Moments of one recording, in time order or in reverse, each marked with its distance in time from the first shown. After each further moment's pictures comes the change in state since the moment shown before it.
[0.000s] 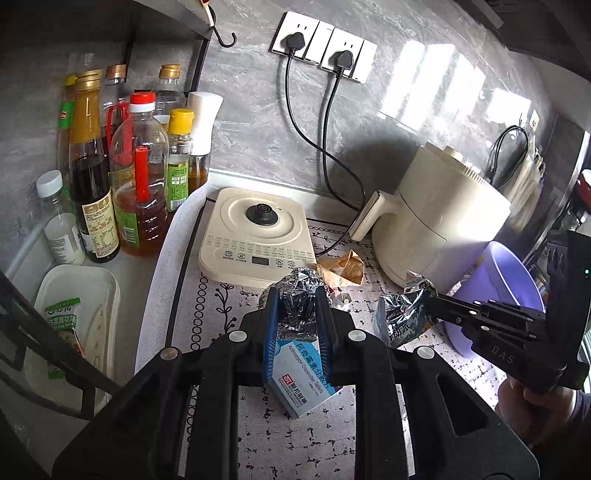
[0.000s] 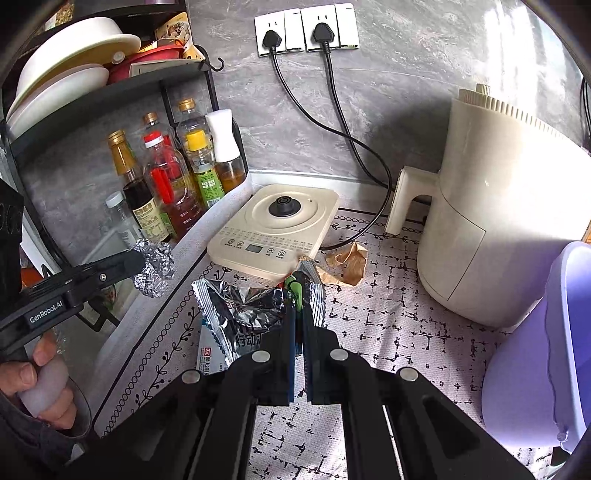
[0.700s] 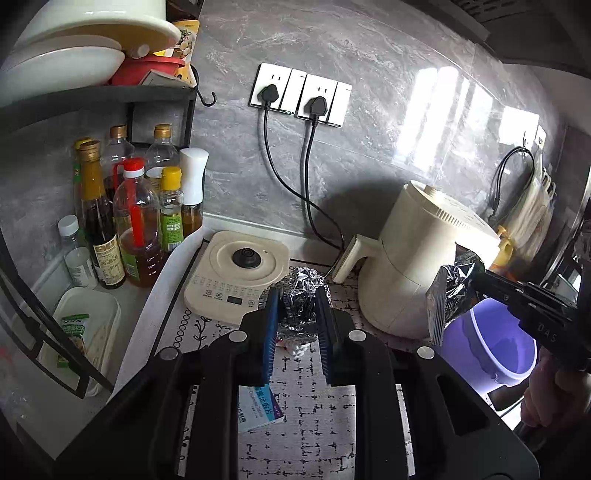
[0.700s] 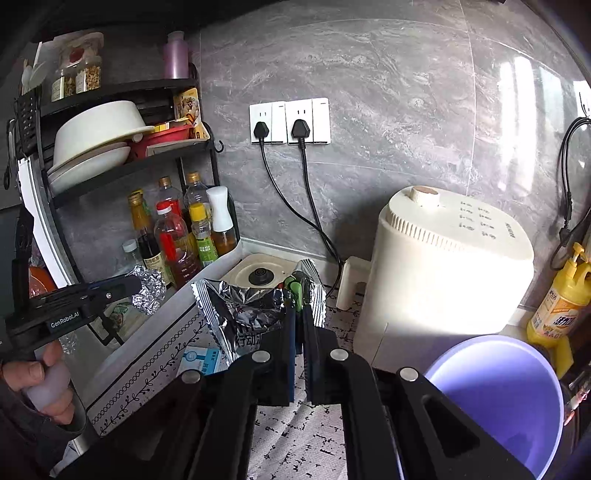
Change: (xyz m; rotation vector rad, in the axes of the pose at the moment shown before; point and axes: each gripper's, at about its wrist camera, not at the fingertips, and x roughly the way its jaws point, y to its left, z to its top) left arm -0.030 -0.097 0.024 -0.002 -0.125 0.116; right arm -0.104 -0.079 0.040 -0.098 -0.216 0.018
